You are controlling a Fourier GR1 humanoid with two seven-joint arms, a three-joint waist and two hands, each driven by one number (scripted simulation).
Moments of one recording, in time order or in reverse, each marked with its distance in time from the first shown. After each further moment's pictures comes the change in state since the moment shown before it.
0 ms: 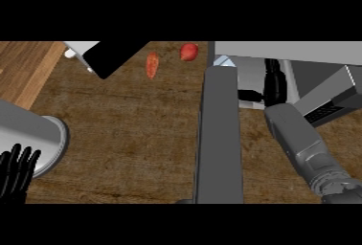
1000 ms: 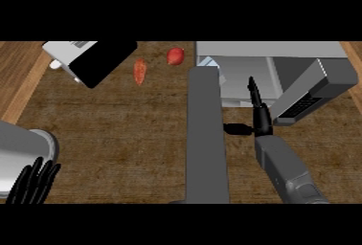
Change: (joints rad) left arm 0.113 -0.033 -0.105 -0.090 -0.018 -0.097 0.020; right arm 0.223 0.109 -0.076 -0.085 -0.108 0.430 -0.221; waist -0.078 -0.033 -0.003
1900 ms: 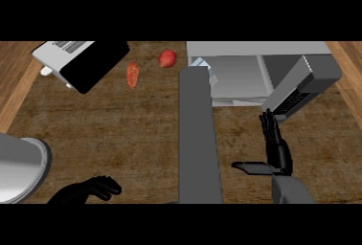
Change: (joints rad) left arm -0.077 -0.037 -0.238 -0.009 -0.200 0.004 0.057; right arm 0.459 0.010 0.092 -0.483 -0.079 0.333 0.017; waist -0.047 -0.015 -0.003
